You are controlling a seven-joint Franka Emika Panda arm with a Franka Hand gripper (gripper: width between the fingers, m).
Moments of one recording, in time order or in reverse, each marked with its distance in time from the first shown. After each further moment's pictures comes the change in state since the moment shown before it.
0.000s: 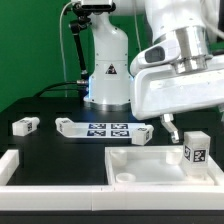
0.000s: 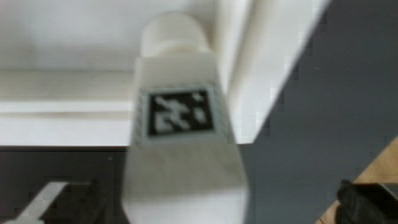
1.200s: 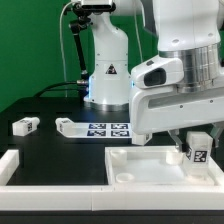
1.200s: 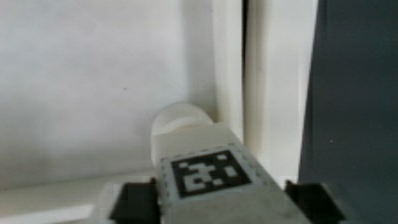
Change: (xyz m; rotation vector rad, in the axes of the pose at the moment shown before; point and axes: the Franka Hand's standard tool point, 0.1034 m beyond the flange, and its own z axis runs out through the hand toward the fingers) arm -0.014 0.009 0.021 0.001 -0.403 0.188
